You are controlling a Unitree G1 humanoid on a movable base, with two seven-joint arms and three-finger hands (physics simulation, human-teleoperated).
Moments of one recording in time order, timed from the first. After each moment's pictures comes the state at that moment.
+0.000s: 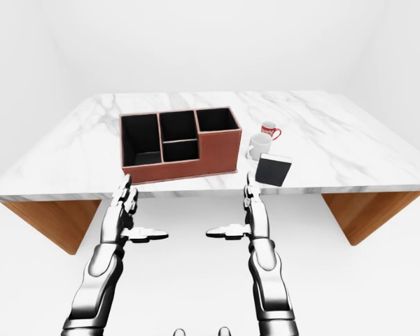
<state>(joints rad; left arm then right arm) 0.00 0.01 0.02 -0.01 -0.01 0.01 -0.02 0.00 -0.01 -0.02 0.00 0.01 0.00 0.02</state>
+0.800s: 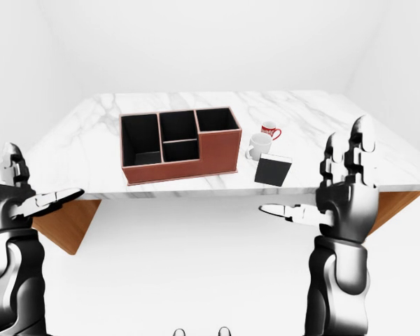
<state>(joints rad) -0.08 0.16 0.39 -0.43 -0.28 0.09 0.12 0.03 -0.09 -0.36 -0.62 0.25 0.09 0.03</state>
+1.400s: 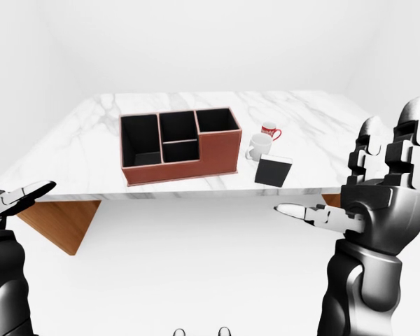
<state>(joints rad) -0.09 0.21 0.47 -0.46 -0.37 0.09 0.23 0.02 -0.12 -0.46 -0.74 0.31 0.09 0.02</state>
